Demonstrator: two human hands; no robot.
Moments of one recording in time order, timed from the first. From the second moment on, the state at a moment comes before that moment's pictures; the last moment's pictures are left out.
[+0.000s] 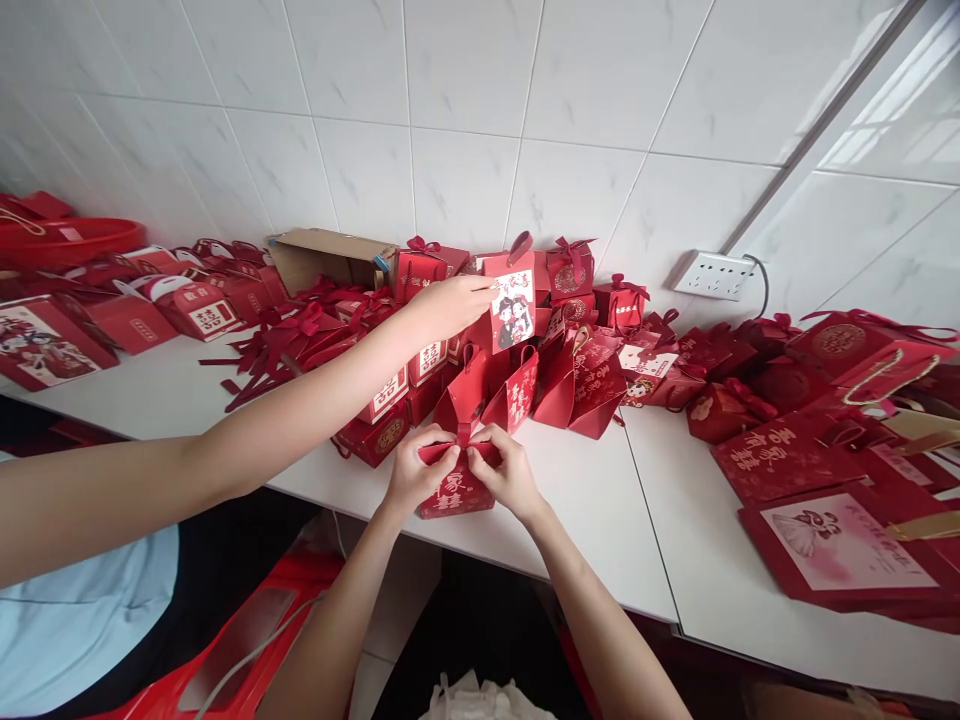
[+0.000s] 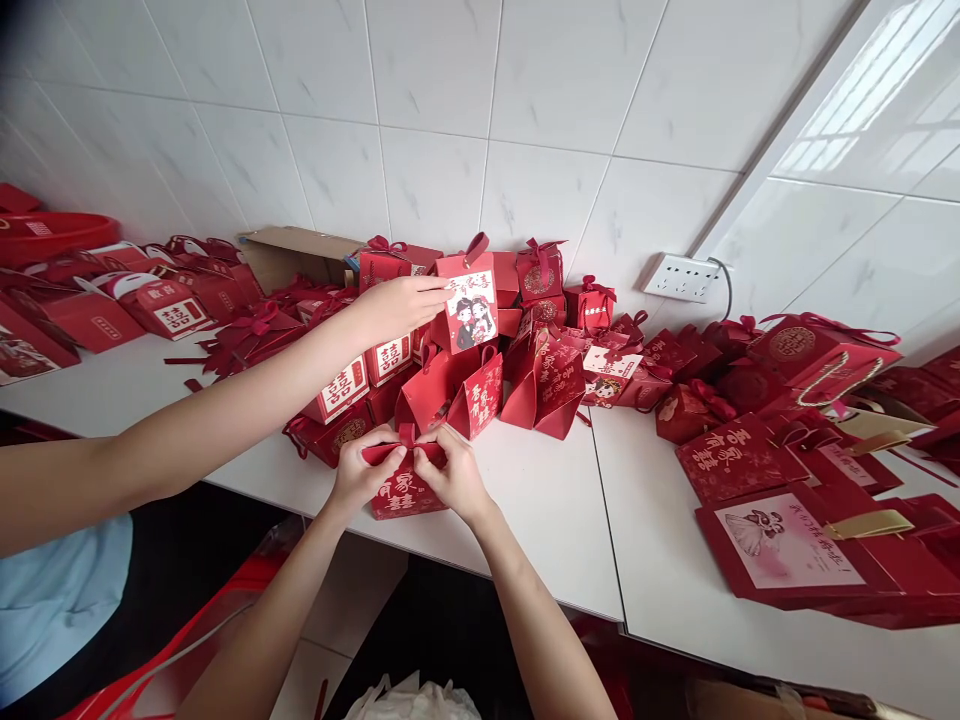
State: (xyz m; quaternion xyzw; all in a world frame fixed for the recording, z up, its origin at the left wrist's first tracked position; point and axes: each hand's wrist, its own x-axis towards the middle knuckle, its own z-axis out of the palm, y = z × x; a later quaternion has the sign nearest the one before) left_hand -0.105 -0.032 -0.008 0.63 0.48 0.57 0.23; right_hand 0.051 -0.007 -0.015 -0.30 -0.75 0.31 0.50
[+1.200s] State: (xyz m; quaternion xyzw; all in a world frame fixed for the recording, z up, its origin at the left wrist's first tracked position) left_hand -0.107 -0.034 -0.006 0.65 0.49 0.55 0.21; right_hand 0.052 -0.008 -0.014 -0.30 -0.75 0.31 0.50
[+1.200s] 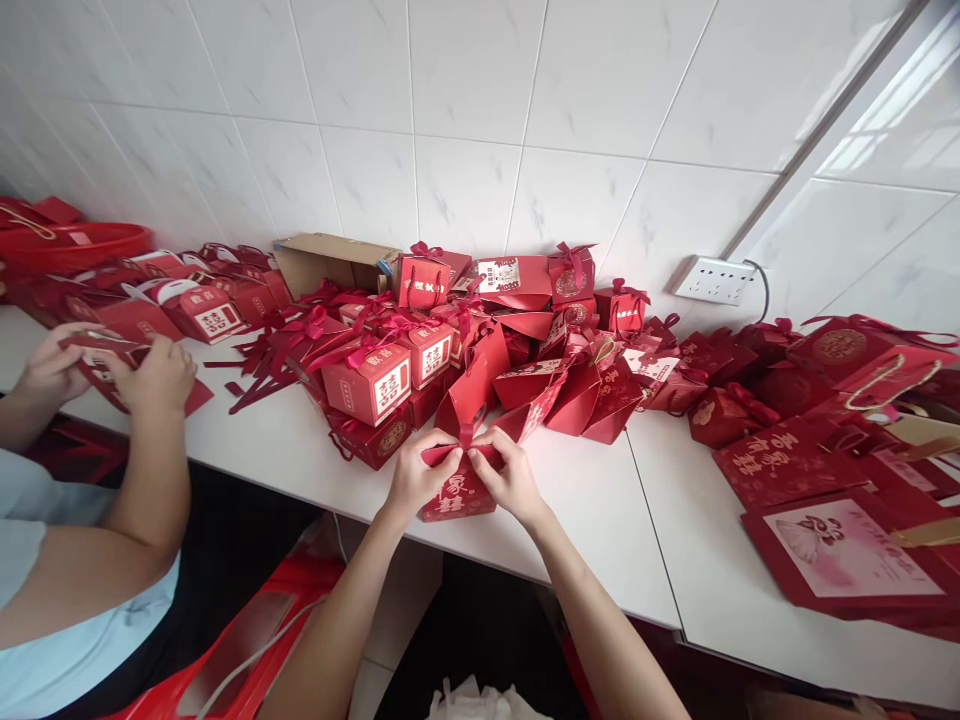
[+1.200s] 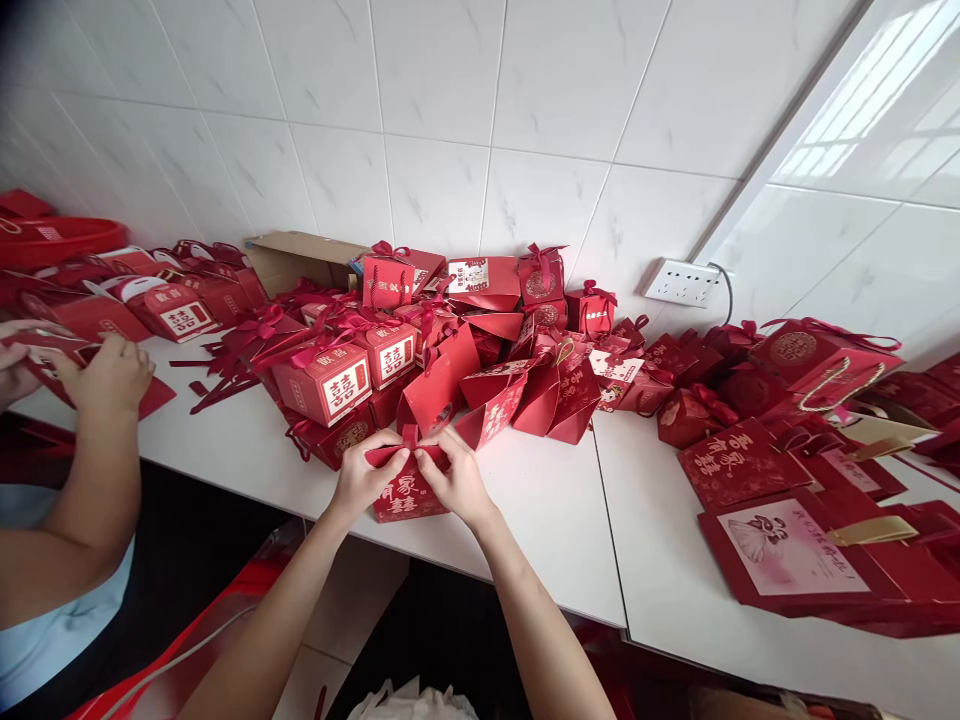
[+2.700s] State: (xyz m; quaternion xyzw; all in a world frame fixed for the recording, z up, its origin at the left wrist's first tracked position) left_hand -0.105 -0.034 -0.007 0.64 0.49 0.55 0.21; right_hand 0.049 -0.011 -0.017 -0.30 -0.75 0.30 0.52
